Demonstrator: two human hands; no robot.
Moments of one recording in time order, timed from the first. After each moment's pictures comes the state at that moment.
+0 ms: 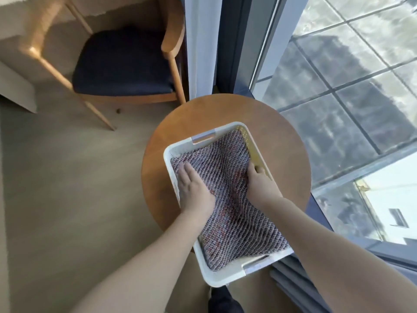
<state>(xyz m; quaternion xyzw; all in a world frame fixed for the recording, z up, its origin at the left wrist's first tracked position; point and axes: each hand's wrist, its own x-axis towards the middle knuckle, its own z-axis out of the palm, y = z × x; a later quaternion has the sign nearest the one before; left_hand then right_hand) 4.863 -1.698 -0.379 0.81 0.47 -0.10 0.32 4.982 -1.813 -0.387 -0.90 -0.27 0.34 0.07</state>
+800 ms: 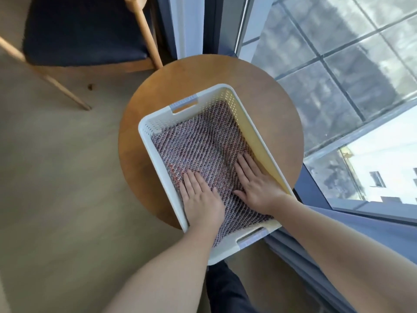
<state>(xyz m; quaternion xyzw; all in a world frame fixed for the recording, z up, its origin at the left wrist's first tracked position) 4.834 -1.774 -0.455 0.89 0.38 -0.23 0.13 4.960 -1.891 -0.459 -0.82 -0.50 0.25 -0.11</state>
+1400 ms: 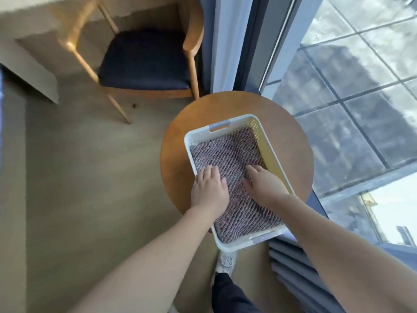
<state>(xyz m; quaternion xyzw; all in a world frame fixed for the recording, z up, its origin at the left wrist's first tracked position) 4.812 -1.719 -0.340 0.90 0.34 -0.11 0.26 4.937 -1.828 -0.345 -0.87 -0.41 0.25 0.02</state>
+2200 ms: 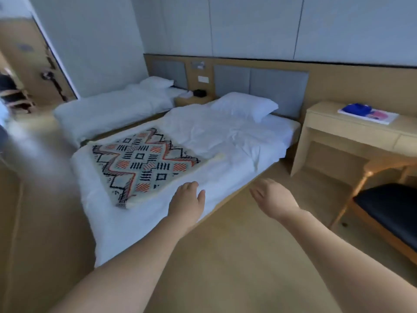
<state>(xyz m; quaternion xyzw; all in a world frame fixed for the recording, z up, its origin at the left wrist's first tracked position) 4.207 -1.643 -0.093 0.58 0.79 0.19 0.08 4.438 -1.563 -0.093 -0.51 -0.82 0.13 0.21</state>
